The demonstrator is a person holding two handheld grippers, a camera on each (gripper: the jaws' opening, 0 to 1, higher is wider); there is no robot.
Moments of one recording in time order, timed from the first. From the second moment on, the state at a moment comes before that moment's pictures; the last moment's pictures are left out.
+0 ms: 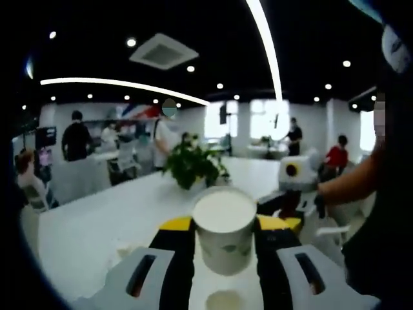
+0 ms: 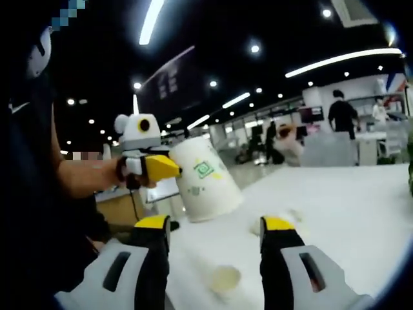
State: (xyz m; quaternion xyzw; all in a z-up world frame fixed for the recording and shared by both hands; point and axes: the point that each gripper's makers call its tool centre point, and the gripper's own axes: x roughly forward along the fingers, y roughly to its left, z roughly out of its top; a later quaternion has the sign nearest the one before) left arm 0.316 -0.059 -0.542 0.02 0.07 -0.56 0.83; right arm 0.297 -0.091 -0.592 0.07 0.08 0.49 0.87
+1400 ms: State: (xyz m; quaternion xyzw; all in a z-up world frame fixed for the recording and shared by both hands) left arm 0.273 -0.035 -0.577 0.03 0.10 -0.62 0.78; right arm 0.247 -0.070 -0.535 0.12 0.09 0.63 0.77
